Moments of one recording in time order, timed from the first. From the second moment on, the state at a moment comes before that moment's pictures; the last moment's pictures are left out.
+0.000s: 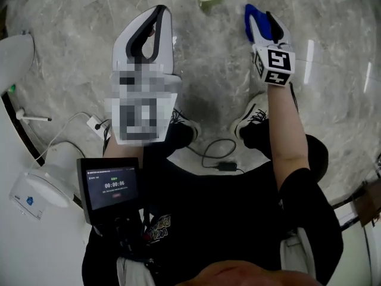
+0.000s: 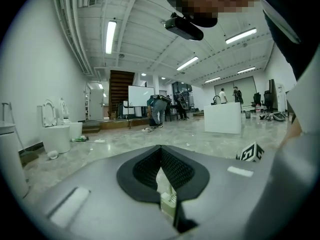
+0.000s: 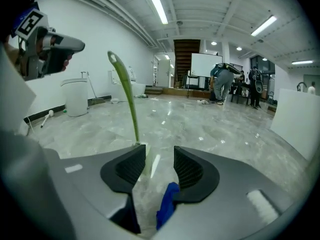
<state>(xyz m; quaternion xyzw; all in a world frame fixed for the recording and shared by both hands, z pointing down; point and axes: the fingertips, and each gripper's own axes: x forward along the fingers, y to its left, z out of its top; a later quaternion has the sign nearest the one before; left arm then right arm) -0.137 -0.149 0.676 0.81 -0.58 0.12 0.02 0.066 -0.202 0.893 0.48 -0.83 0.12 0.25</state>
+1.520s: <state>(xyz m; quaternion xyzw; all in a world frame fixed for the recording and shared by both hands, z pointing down) -0.131 -0.201 0.654 0.80 -0.60 0.07 -0.03 0.125 -0.171 1.126 0.47 -0.72 0.24 0.46</state>
